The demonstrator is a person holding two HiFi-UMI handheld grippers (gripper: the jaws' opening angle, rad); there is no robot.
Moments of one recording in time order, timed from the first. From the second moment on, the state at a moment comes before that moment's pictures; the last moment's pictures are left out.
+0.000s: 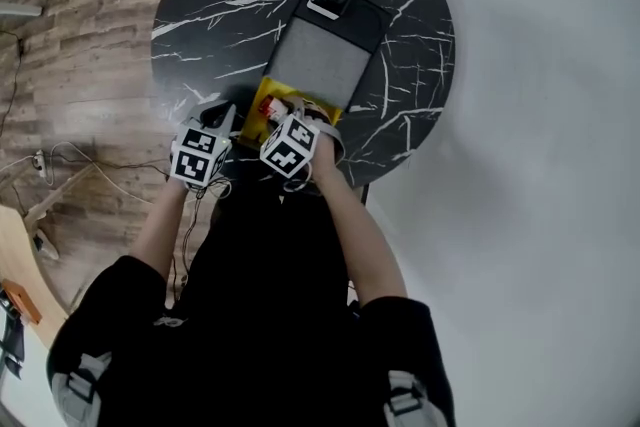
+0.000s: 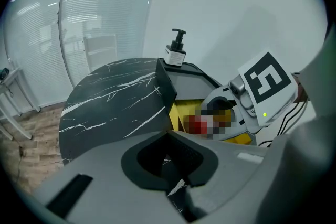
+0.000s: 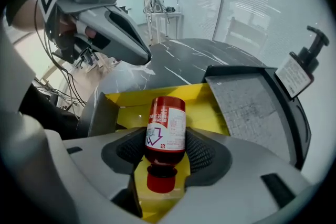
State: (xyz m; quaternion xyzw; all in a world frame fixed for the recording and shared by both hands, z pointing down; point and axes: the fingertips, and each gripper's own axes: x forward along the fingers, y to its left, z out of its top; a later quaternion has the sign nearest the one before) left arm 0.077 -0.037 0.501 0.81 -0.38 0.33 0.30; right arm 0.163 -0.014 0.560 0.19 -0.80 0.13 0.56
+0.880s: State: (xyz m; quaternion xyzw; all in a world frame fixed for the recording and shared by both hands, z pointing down) left arm 0.104 0.000 0.444 0.80 -0.45 0.30 0.27; right arm 0.201 0.022 0.477 0.27 -0.85 0.13 0.43
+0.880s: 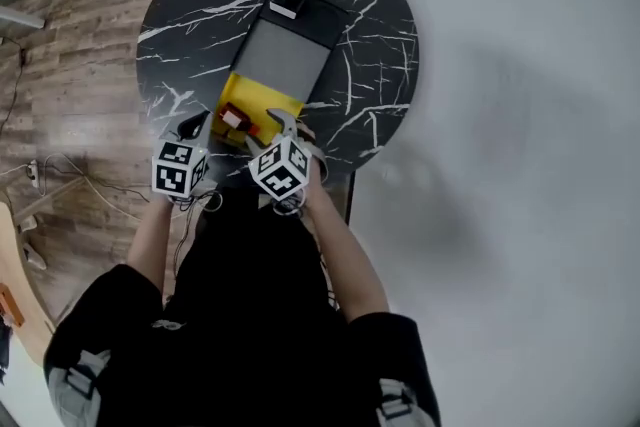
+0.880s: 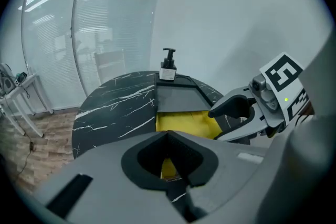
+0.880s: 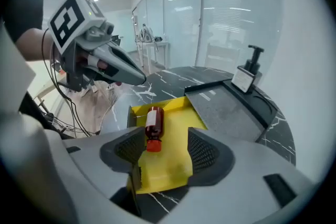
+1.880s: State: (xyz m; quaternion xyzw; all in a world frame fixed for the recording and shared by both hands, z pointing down) left arm 0.228 0.092 0.206 0.84 -0.52 0.11 0.07; right arm 0.331 0.084 0.181 0.53 -0.84 -0.02 0.06
